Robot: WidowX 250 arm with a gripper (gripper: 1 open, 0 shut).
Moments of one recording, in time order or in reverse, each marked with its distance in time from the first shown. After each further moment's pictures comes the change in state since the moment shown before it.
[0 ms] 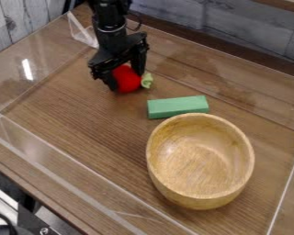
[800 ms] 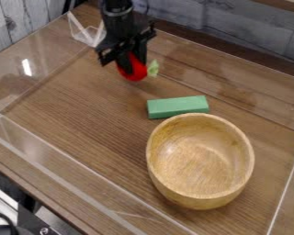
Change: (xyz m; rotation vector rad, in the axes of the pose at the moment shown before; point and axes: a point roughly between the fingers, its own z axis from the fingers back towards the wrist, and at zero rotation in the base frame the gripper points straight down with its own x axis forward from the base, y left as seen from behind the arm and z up) arm -0.006 -0.021 0.028 -0.029 0.043 -0.028
